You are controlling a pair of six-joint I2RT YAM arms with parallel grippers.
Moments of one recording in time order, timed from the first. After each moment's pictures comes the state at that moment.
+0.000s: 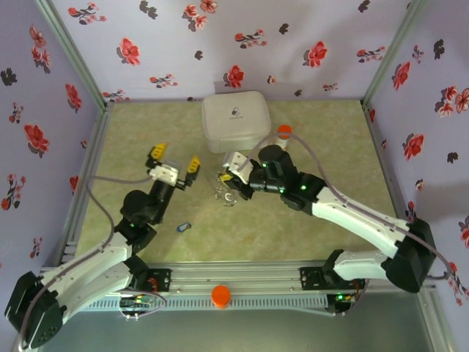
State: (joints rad) left arm -0.72 0.78 0.37 0.71 -0.39 0.32; right arm 0.89 1.27 1.02 -0.17 -0.29 -0.29
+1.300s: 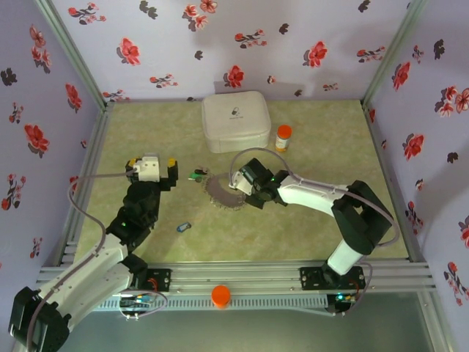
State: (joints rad) left arm -0.59 0.74 0.41 0.24 -0.61 0.01; right arm 0.80 1.64 0.97 -0.45 0.13 -0.44
